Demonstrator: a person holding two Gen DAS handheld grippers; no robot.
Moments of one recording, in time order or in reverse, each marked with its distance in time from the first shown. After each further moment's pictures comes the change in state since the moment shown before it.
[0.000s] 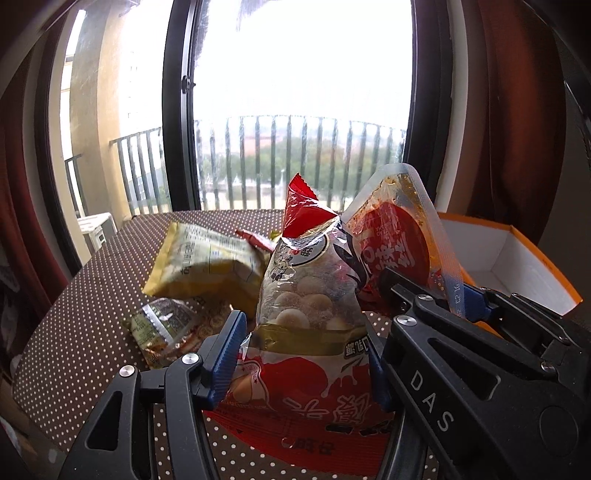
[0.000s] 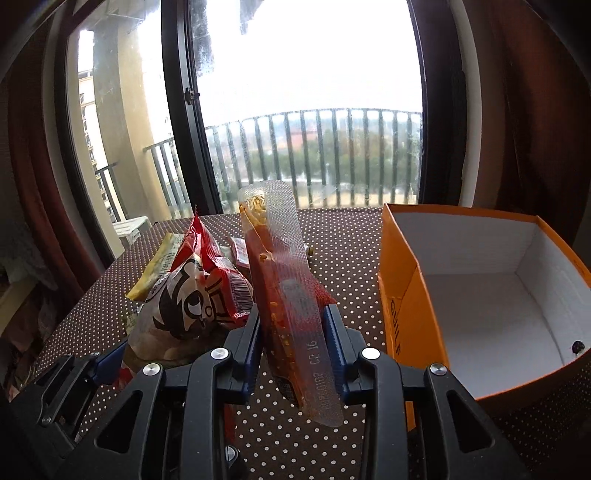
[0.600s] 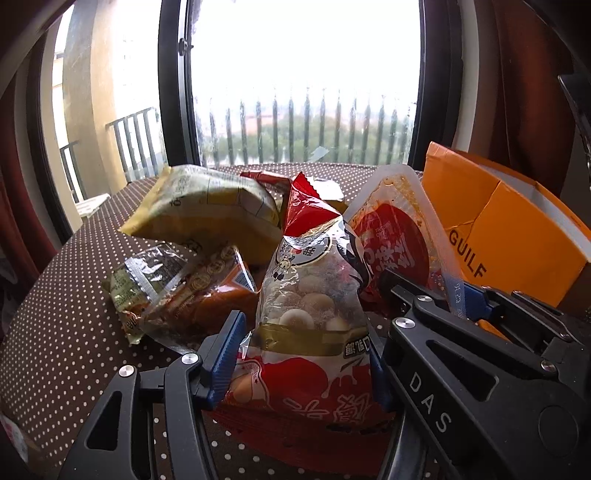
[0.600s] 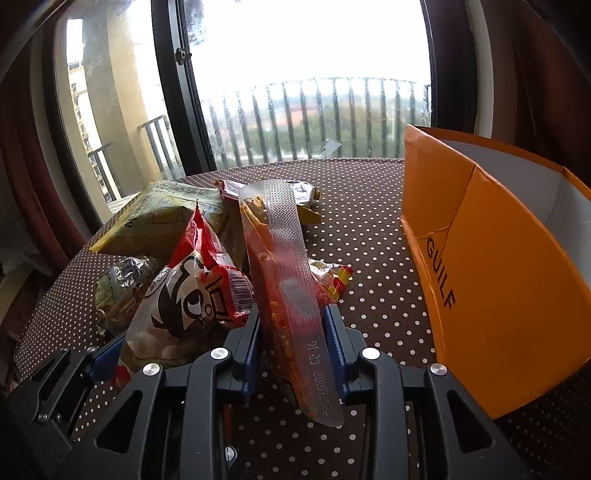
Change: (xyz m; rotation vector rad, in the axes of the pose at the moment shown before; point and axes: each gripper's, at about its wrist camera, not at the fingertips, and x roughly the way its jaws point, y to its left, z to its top) left arm 0.055 0.021 -0.050 0.020 0.096 0.019; right arm 0.055 0.002 -0.045 0.016 0.103 0.005
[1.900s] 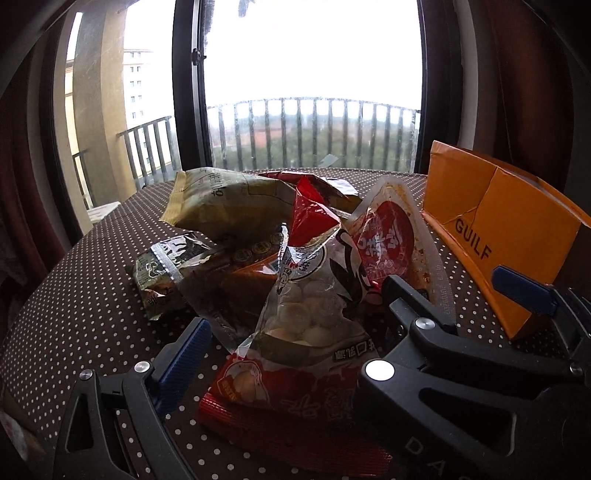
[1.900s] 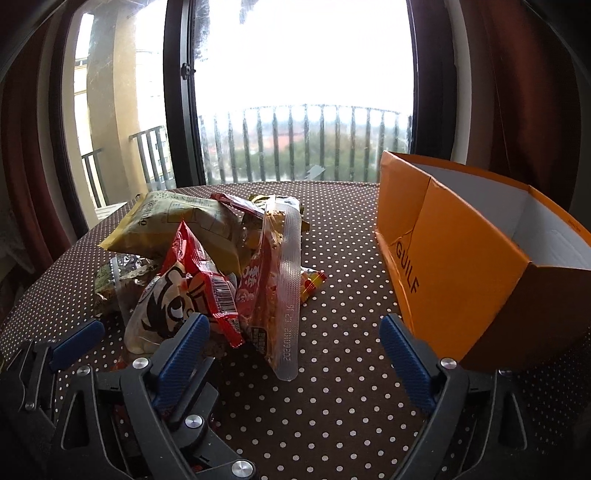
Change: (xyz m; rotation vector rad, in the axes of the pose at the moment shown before) left arm -0.003 0.007 -0.021 0.002 -0.043 0.033; right arm -0.012 0.004 -0.020 -0.042 -0.081 -0.099
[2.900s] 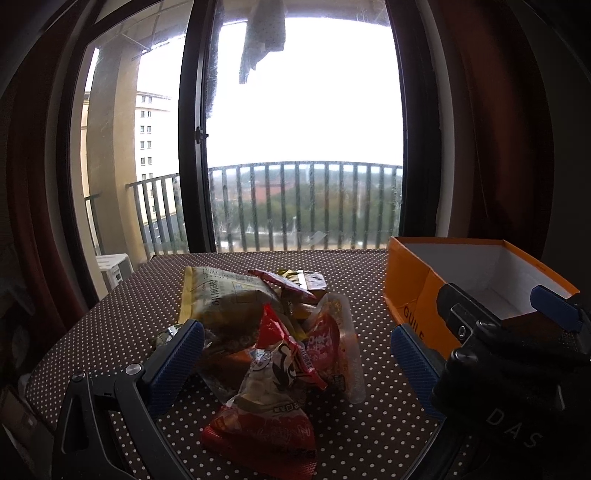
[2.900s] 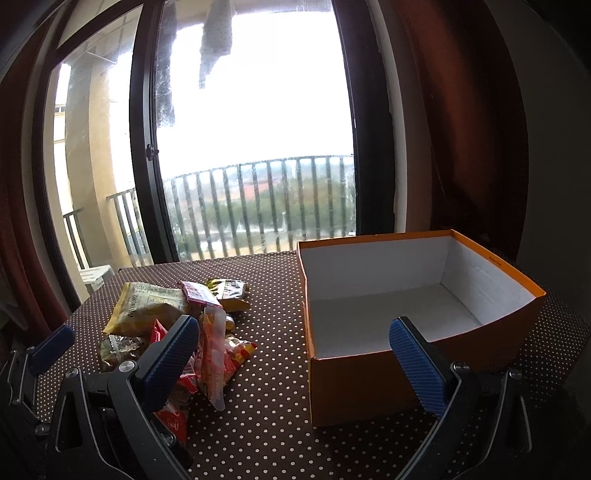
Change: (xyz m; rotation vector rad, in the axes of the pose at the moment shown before) left arm -0.096 -0.034 0.033 0.003 -0.253 0.020; right arm -0.099 -0.058 0.027 0.093 -0.226 -0.093
